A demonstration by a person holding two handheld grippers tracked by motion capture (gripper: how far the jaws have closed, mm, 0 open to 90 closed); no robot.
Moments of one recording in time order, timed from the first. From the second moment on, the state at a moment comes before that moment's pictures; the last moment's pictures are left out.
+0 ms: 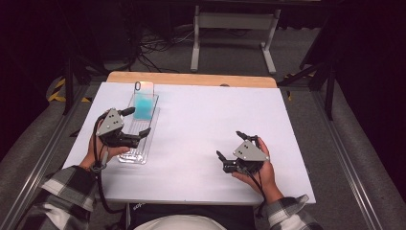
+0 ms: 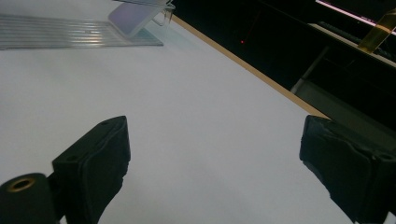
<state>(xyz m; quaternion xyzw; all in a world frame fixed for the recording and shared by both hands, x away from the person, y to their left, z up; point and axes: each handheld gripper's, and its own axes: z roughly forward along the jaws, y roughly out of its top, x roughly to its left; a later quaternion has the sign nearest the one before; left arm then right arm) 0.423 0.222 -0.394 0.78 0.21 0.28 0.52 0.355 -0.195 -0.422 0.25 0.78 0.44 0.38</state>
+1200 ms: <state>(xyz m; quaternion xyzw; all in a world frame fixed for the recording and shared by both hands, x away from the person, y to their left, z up) 0.404 0.212 -0.387 0.77 0.19 0.28 0.54 0.355 -0.194 -0.420 0.25 0.78 0.44 0.37</state>
